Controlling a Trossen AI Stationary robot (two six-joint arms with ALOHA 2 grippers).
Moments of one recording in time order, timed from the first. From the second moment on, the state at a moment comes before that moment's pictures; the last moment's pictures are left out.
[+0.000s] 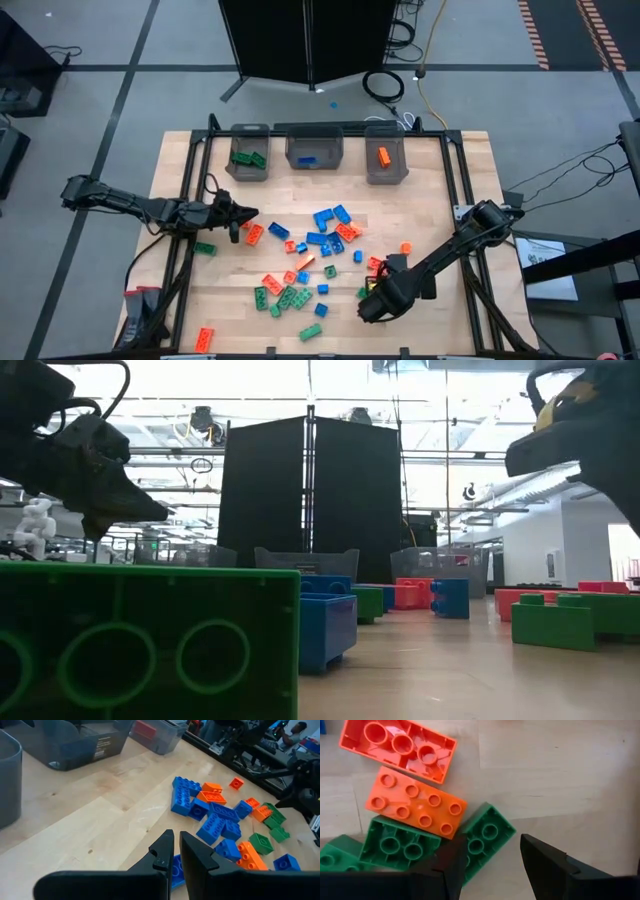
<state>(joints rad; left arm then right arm) -0.20 0.42 0.02 0.02 -0.42 -0.60 0.60 1.98 1.44 -1.29 -0.03 2.23</state>
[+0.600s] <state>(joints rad) -0.20 0.42 0.02 0.02 -0.42 -0.60 0.50 1.97 1.35 -1.05 0.11 2.07</state>
